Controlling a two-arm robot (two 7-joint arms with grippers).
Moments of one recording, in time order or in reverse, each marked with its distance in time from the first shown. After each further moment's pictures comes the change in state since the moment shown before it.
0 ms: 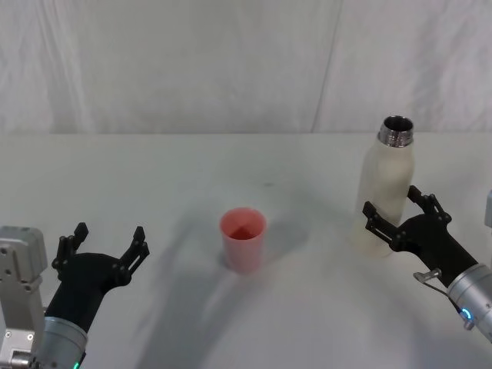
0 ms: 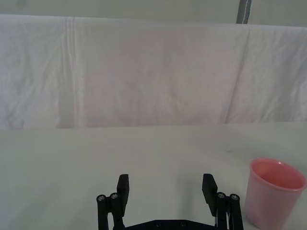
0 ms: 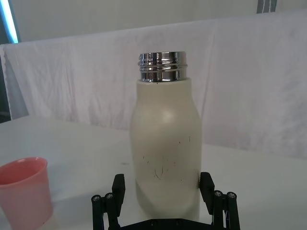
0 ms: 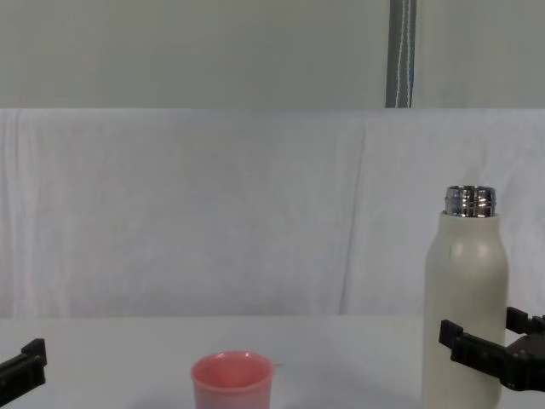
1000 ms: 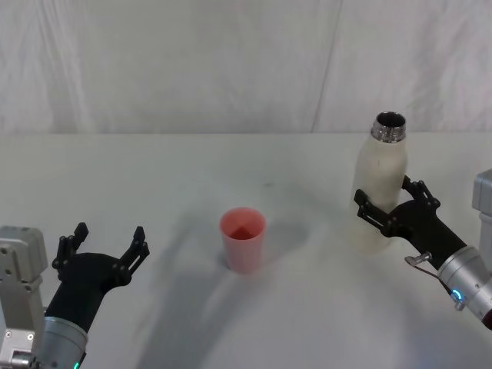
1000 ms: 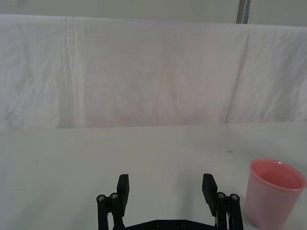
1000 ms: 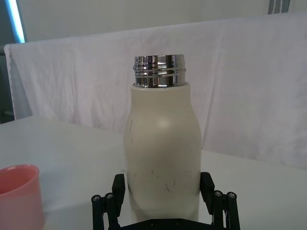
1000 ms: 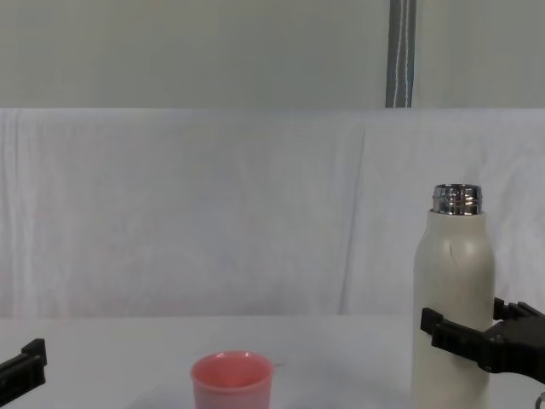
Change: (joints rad) left arm 0.000 0.000 0.000 0.000 0.000 0.000 0.000; right arm 0.103 -0.011 -0.027 0.114 0.004 -0.024 0.040
